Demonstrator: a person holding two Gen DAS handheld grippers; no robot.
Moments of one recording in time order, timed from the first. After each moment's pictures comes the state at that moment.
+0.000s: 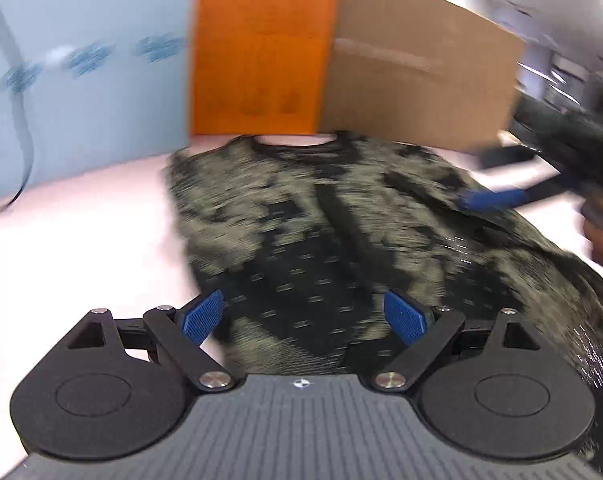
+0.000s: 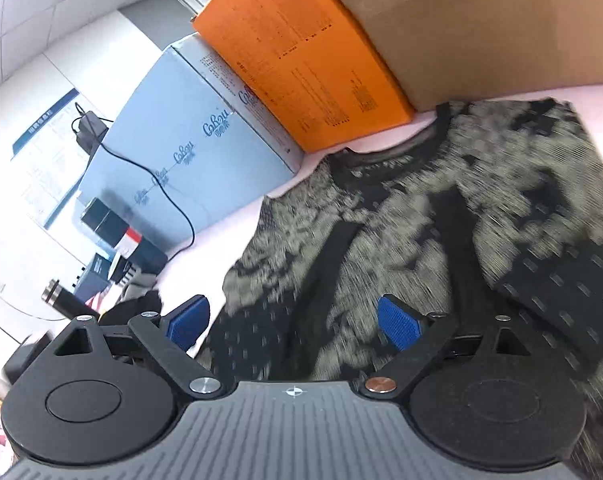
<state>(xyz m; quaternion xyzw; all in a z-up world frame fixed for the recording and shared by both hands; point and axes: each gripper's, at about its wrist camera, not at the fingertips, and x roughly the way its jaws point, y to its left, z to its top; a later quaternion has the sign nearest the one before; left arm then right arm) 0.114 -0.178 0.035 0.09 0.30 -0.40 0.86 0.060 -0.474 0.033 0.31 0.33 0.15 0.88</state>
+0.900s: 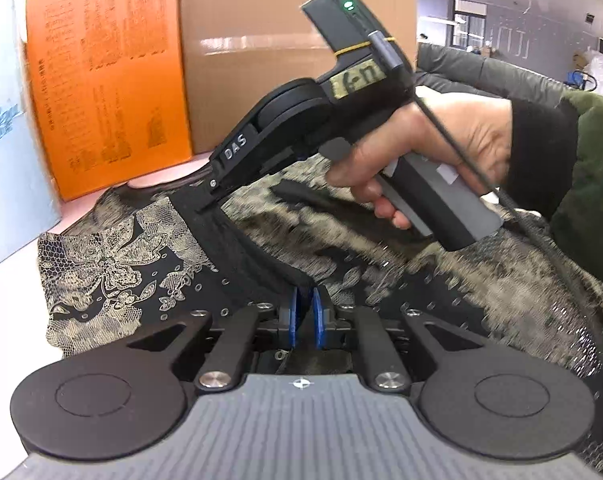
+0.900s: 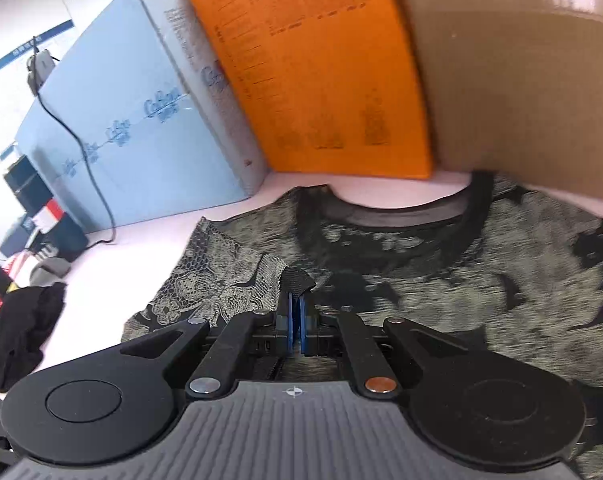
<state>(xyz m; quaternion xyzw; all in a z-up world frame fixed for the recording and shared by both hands) 0.118 -0.261 0.026 0.16 0.26 -0.50 0.81 0.170 -0.468 0.016 0.16 0.34 0.11 0.92</state>
